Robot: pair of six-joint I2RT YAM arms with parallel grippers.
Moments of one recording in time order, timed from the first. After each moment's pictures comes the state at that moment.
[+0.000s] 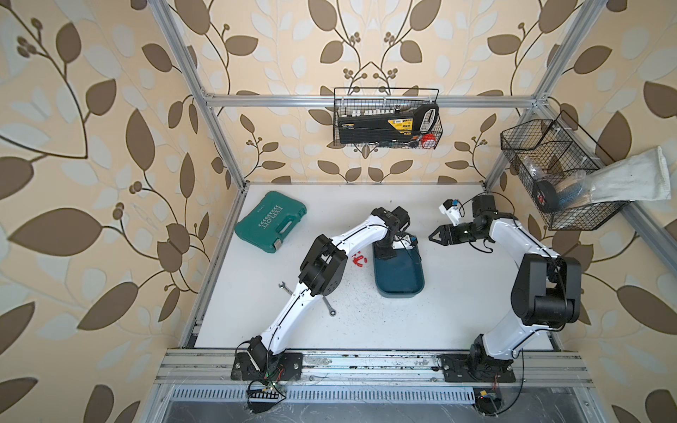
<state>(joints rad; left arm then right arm) -0.83 2.50 2.24 -1.13 0.00 0.65 -0.13 1.70 1.22 -0.70 -0.60 -0.27</state>
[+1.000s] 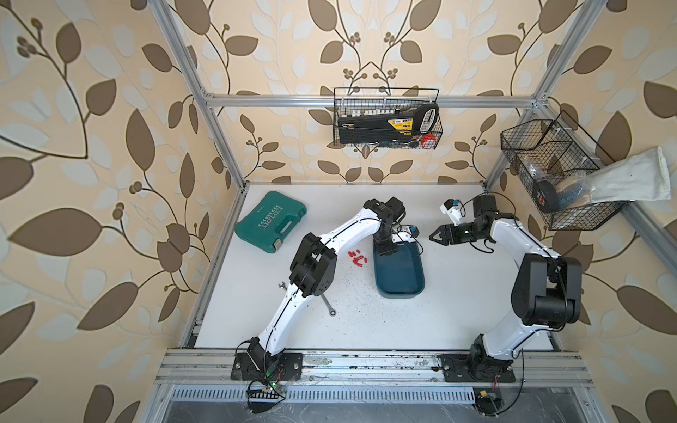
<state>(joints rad) -0.79 2.33 2.17 -1.15 0.24 0.59 -0.14 1.69 1.22 -0.71 -0.62 -0.27</state>
